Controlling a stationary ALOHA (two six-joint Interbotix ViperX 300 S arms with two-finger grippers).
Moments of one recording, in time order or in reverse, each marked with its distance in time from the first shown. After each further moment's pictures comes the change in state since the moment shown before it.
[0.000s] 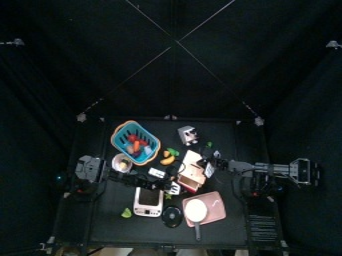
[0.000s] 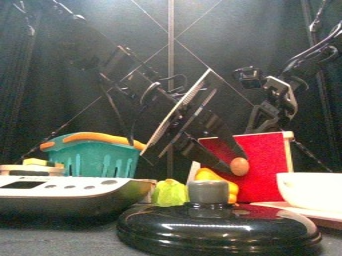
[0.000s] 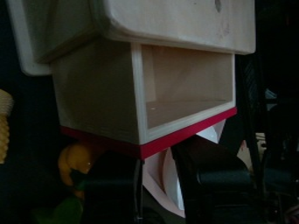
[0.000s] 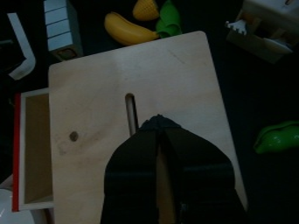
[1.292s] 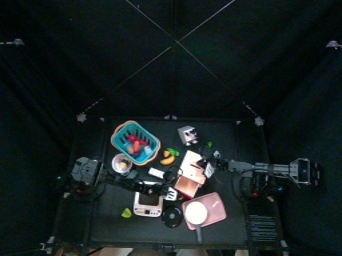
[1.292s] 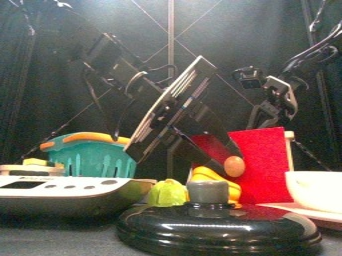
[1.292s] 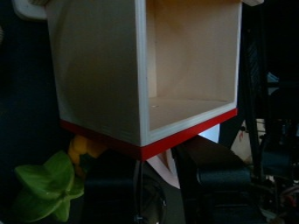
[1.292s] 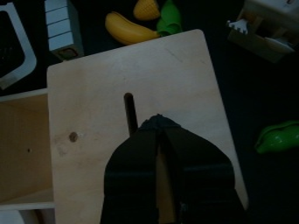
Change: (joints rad) left arm -0.067 -0.031 0.044 -0.069 -0.003 0.005; right arm 0.000 0.002 0.000 0.003 0.000 0.000
